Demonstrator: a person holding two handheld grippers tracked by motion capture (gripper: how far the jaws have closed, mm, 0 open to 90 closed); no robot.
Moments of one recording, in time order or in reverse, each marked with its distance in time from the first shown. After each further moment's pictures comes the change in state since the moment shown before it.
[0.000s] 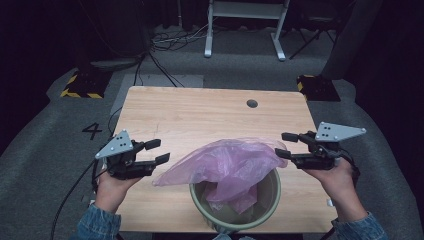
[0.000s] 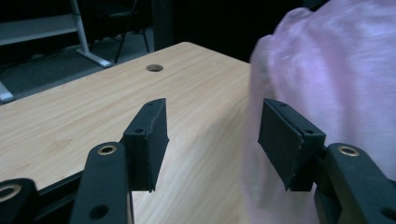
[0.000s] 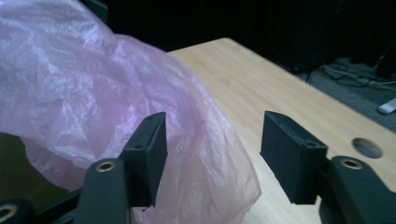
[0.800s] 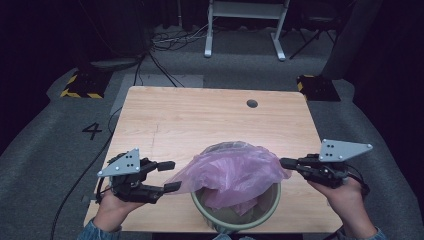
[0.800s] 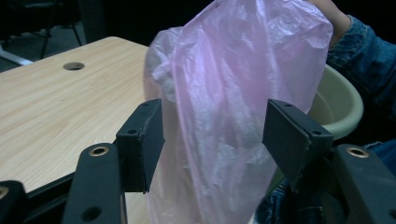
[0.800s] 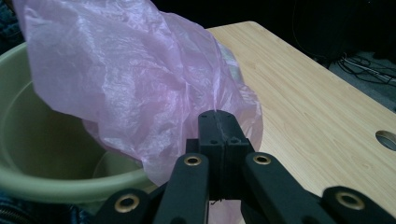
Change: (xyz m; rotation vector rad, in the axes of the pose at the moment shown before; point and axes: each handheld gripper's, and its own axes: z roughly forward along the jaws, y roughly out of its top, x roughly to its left) left arm -0.043 -0.002 0.005 0.042 -0.252 0.018; right arm 0.037 -0.006 -0.025 0.061 0.047 -0.078
